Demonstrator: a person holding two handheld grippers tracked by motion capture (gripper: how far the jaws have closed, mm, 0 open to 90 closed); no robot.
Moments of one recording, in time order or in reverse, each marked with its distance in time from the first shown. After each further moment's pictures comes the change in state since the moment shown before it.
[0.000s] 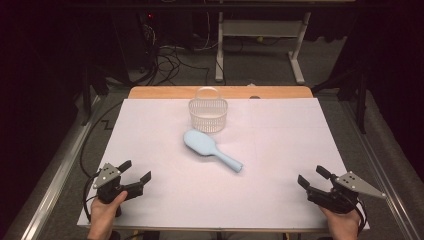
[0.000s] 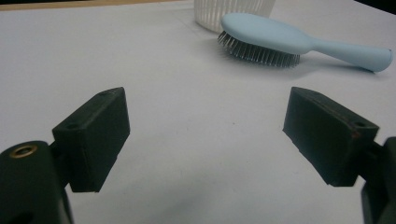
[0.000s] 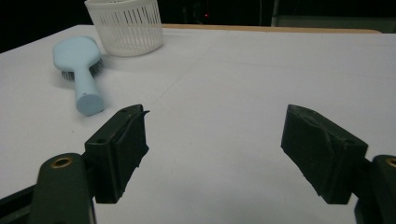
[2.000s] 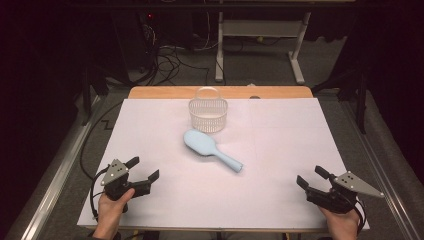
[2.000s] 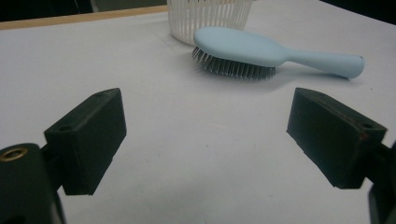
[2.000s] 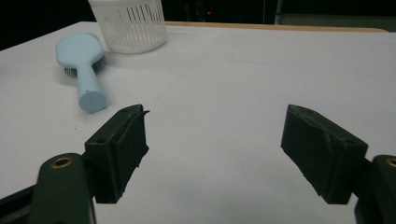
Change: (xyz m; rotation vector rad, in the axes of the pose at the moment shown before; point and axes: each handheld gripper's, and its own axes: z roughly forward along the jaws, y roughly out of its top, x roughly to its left) left arm -0.015 0.015 0.010 -0.020 -0.059 0.046; right arm 0.001 0.000 0.002 0.007 0.012 -0.009
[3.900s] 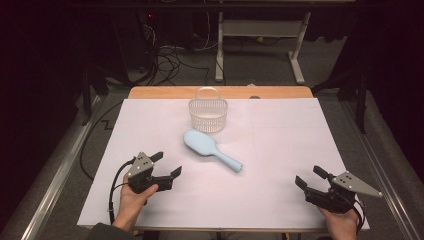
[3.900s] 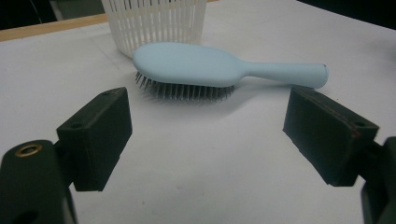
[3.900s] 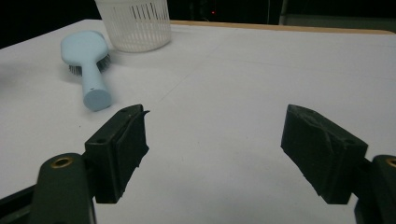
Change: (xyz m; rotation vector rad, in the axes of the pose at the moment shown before) left arm -0.036 0.023 0.043 0.029 -0.089 0.066; right arm 0.002 0.001 0.002 0.003 0.012 -0.015
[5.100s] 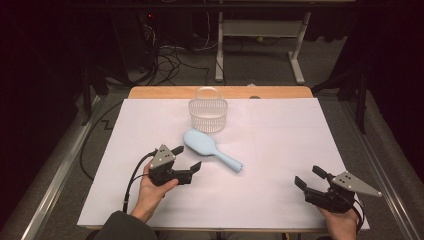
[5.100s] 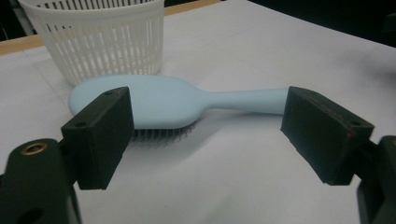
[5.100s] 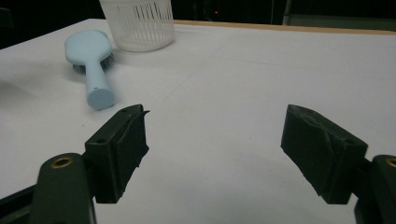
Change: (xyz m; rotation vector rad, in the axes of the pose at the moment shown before) left arm -0.027 0.028 0.038 -0.003 -0.080 0.029; right arm 0.000 0.000 0.001 0.001 0.015 -0.005
